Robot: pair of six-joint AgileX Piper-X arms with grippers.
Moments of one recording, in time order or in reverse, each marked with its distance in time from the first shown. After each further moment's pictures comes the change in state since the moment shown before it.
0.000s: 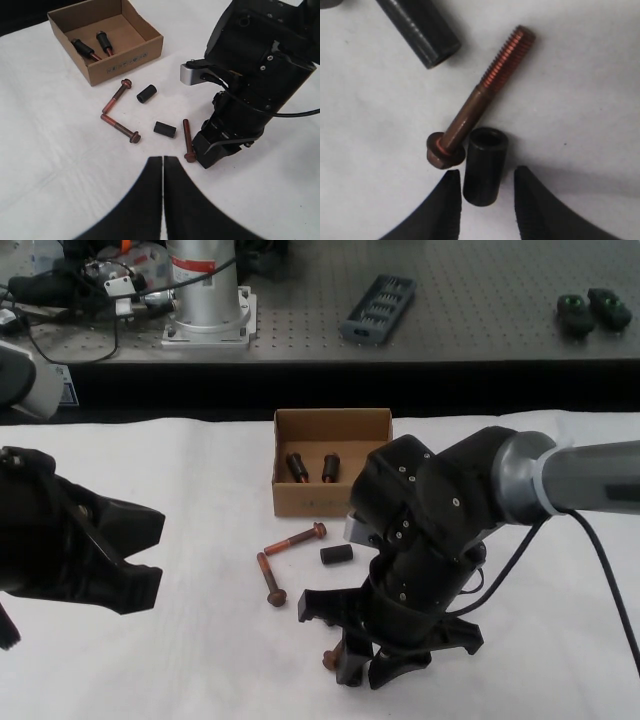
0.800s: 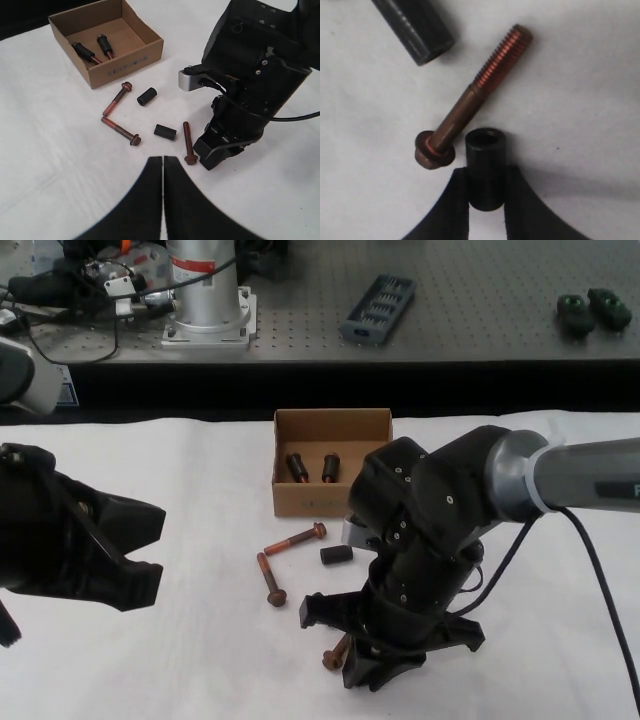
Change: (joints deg) left arm 0.0 0.0 0.0 -0.4 0.0 0.0; right arm 0.0 0.7 -1.6 3.1 0.6 -5.7
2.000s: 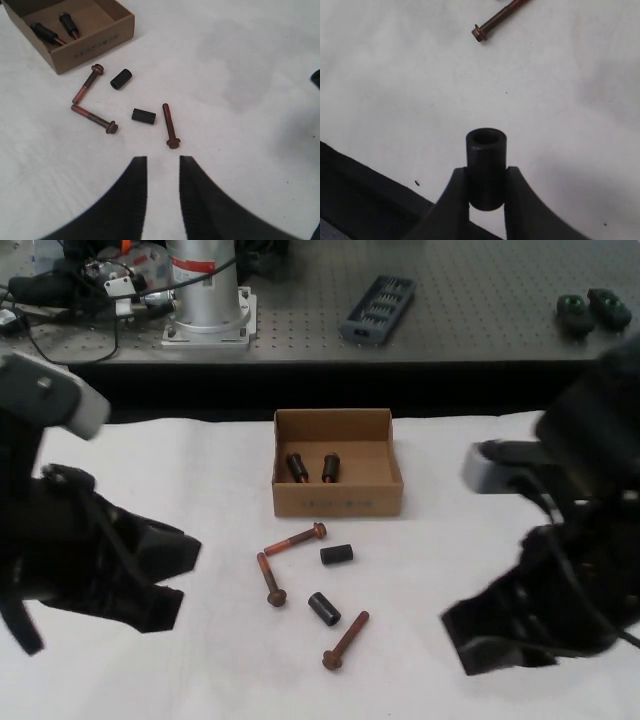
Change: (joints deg) left arm 0.0 5.7 0.2 -0.4 5.6 3.6; right arm 0.2 -44.0 14.4 12.2 5.0 -12.2
